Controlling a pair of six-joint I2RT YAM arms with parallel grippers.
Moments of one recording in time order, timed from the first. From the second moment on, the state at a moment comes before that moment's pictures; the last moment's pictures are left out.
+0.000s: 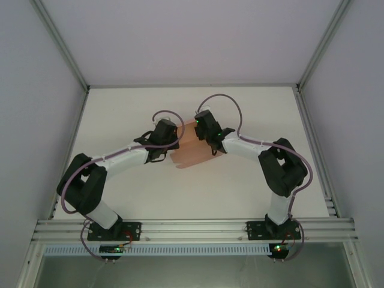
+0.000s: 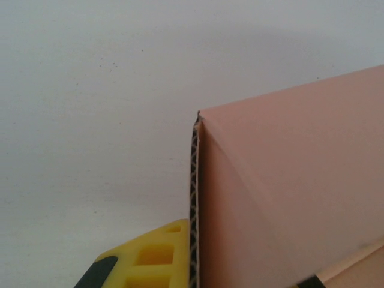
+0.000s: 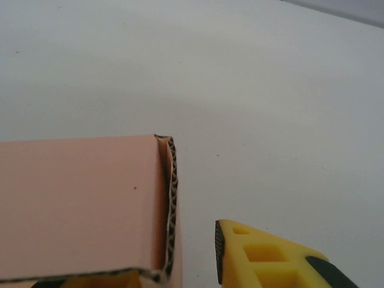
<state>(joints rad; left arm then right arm) -0.65 1.57 0.95 -0.19 -0.24 -0.68 0.66 1.82 1.18 -0.08 0.37 0.17</state>
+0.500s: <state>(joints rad) -0.65 1.57 0.95 -0.22 -0.27 -0.65 0.61 1.80 1.12 -0.06 0.15 0.19</state>
